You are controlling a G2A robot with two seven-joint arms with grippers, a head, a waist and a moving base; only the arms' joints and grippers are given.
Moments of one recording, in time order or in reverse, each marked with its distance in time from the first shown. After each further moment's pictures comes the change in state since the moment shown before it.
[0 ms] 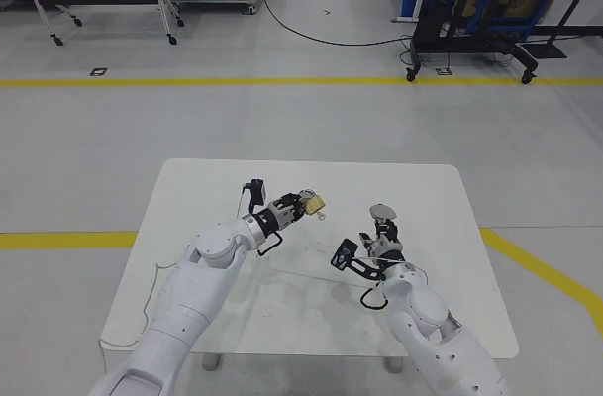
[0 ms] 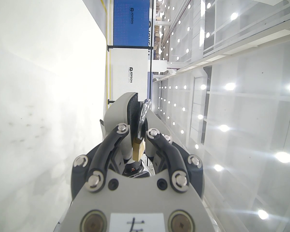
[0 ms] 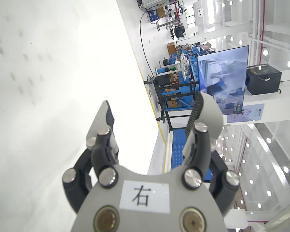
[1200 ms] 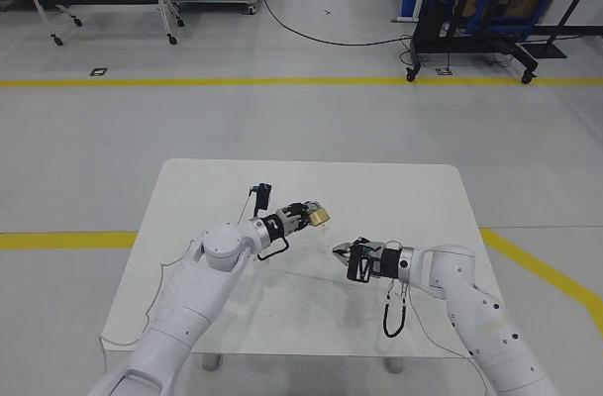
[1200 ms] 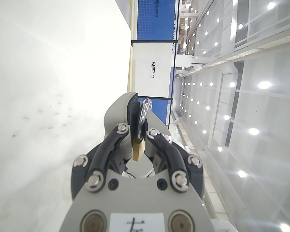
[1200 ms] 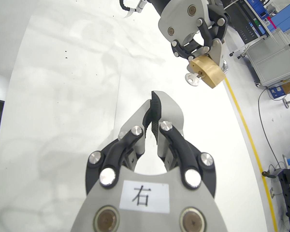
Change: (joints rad) left arm -0.005 0.009 0.042 -0.035 0.145 0.108 -0.007; right arm 0.175 0.065 0.134 0.133 0.629 -0.894 -0.488
